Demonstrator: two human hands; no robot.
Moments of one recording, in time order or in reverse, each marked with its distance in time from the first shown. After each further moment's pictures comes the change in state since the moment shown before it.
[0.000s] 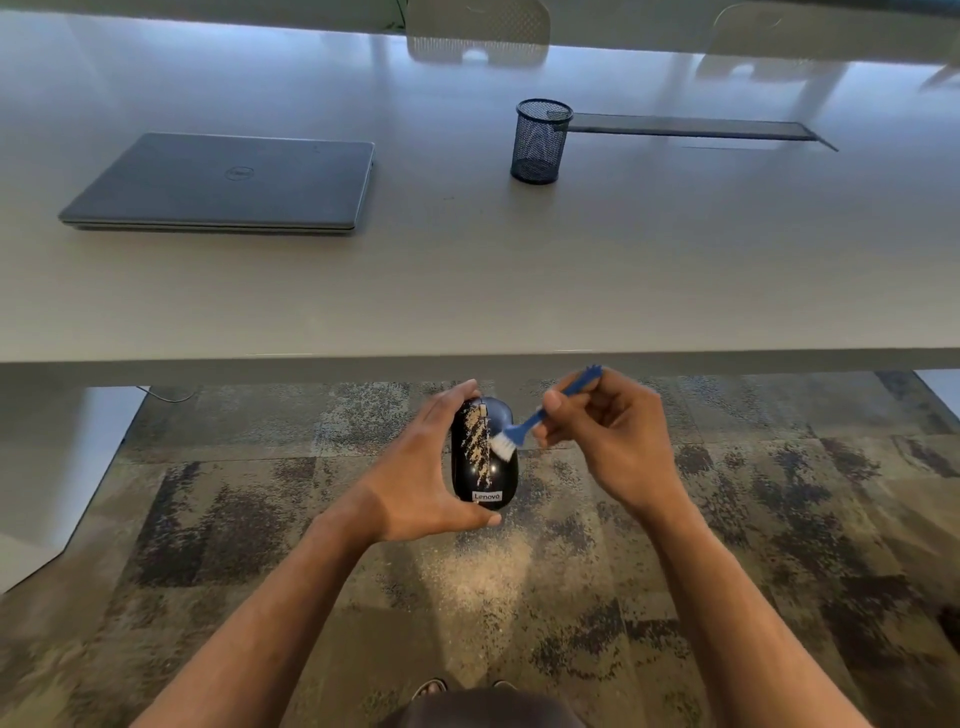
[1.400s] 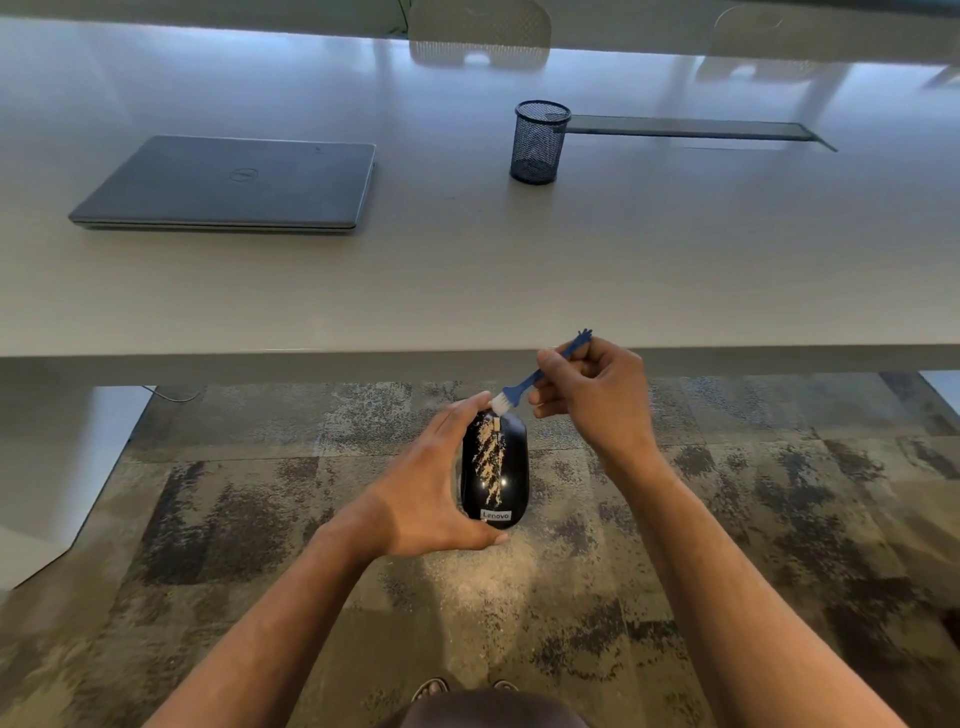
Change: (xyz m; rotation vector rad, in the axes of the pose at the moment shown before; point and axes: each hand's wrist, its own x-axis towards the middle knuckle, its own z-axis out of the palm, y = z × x) left_hand -0.014 0.010 0.010 -0.004 -0.051 0.017; right_hand 0.025 -0.006 0.009 -0.069 0.208 0.169
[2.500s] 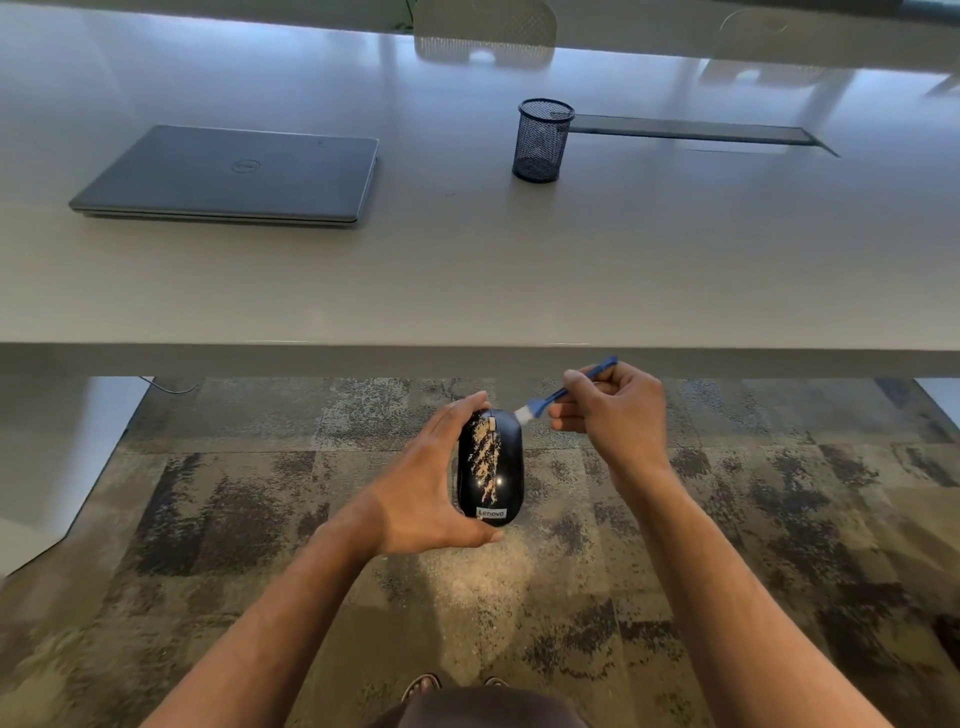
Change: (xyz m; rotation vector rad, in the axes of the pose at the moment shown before) left_hand -0.003 0.001 0.006 -0.038 0.012 -0.023; right_hand -0.004 0.018 -0.014 0.005 0.116 0.152
